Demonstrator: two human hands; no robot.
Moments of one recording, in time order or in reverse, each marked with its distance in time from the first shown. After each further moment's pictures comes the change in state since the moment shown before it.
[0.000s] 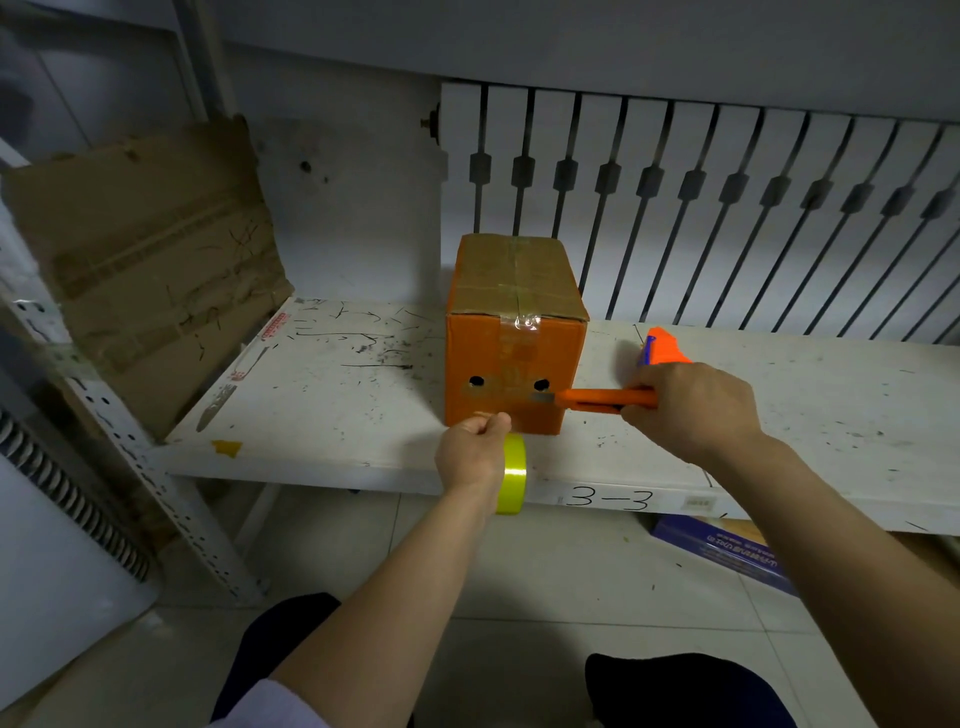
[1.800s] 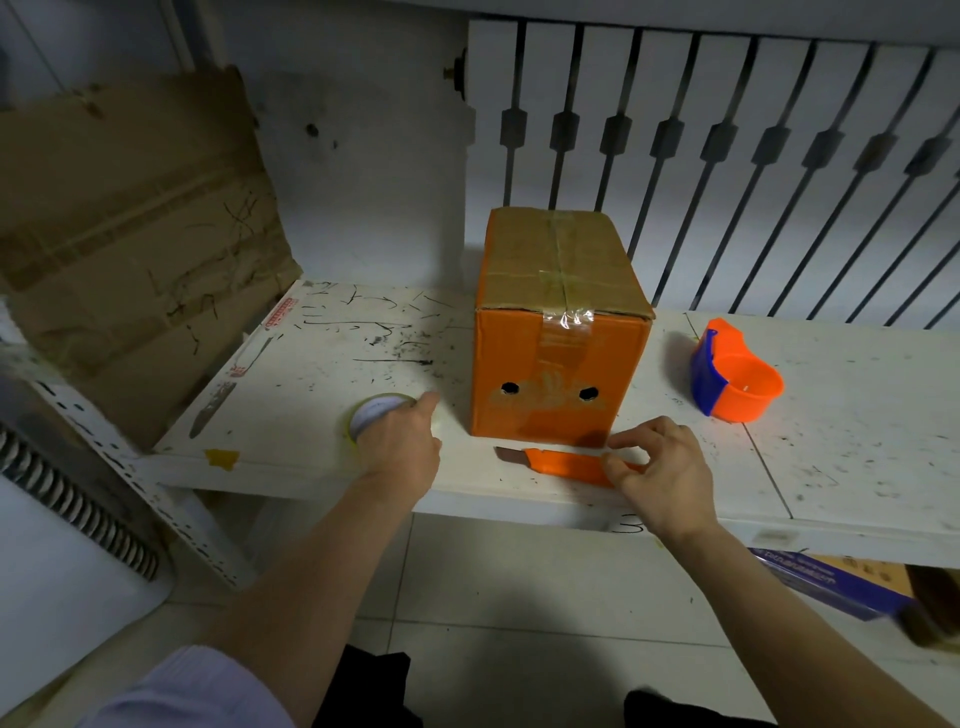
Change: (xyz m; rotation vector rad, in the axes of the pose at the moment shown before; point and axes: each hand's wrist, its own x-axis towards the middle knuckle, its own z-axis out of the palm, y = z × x) left_hand 0.106 -0.019 -0.076 1.206 -0.009 0.479; right_hand 0.031 -0.032 0.128 0.531 0.082 0.146
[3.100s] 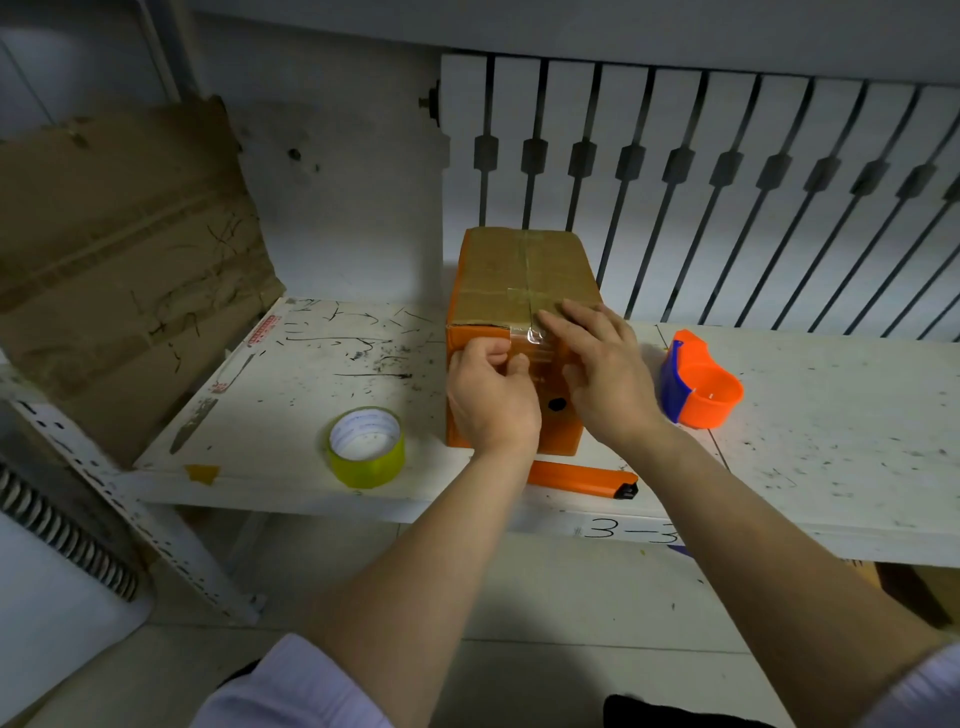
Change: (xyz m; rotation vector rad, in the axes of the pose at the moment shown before) left_hand 0.001 0.141 -0.037 -1.038 0.416 -0.338; right_hand 0.039 -0.071 -0.056 0.004 0.060 -0.358
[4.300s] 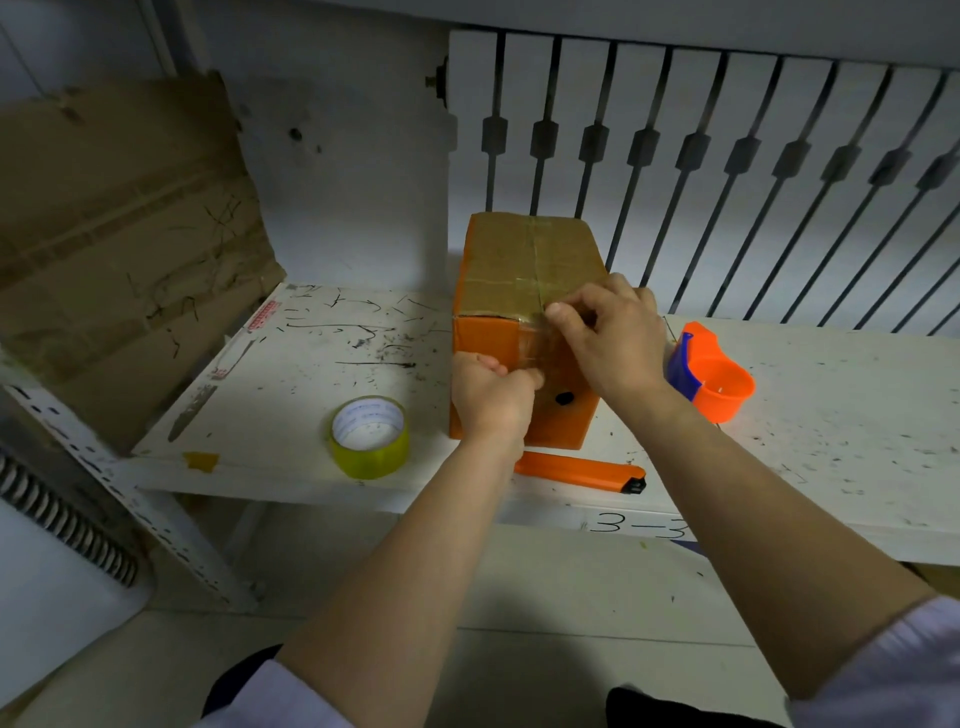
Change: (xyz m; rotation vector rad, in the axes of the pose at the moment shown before) left_hand 0.007 -0.007 -0.011 -0.205 -0.228 -0.342; right_hand 0.026 -0.013 0.000 0.028 0.108 0.166
